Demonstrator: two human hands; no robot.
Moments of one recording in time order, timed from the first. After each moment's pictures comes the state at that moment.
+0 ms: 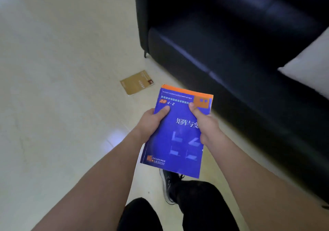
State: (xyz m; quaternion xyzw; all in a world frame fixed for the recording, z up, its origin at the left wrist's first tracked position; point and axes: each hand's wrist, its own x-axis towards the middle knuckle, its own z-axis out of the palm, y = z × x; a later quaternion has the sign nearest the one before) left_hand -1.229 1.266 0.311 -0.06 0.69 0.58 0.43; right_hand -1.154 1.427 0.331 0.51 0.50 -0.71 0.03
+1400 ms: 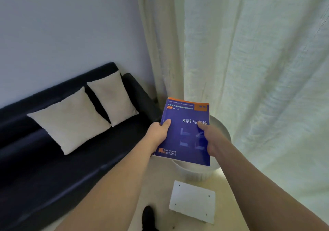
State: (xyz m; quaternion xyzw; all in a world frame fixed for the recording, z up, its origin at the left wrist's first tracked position) left_hand -0.511 1.680 0.729 0.47 0.67 0.17 0.55; right_hand -0.336 1.634 0.708 0.62 0.09 -0.62 -0.47
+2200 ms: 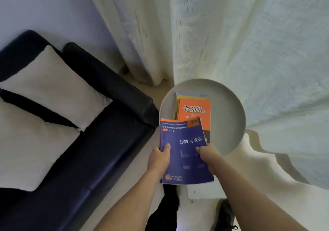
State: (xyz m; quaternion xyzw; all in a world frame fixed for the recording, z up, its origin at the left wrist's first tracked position) left_hand -0.554 1.834 0.487 0.44 0.70 -0.02 0.55; right_hand -0.392 1.768 0.475 0.76 -0.04 -0.58 -0.31
